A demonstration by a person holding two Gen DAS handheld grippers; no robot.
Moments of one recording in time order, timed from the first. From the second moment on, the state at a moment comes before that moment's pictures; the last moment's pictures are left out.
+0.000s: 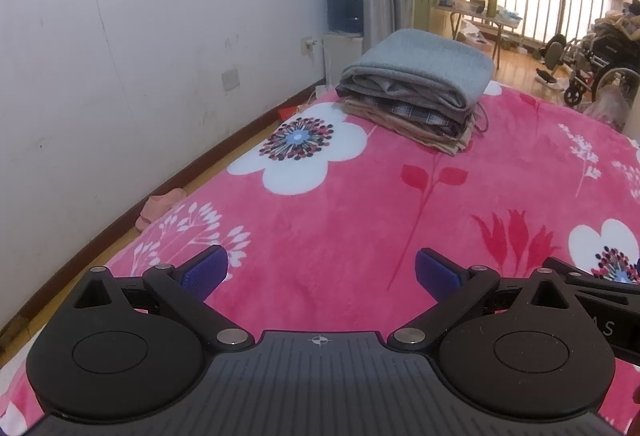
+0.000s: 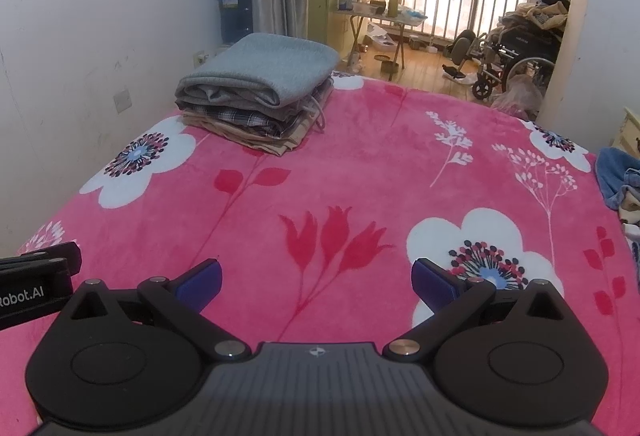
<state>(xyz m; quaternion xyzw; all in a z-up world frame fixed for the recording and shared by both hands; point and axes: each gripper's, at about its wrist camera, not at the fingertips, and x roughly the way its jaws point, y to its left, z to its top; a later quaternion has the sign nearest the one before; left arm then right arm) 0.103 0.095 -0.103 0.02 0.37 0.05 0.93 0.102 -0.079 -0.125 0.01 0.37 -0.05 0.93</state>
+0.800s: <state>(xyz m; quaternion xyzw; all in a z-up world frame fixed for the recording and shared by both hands) 0.102 0.096 -0.103 0.02 0.37 0.06 0.93 0.102 -0.079 -0.125 0.01 0.37 -0.05 0.93</state>
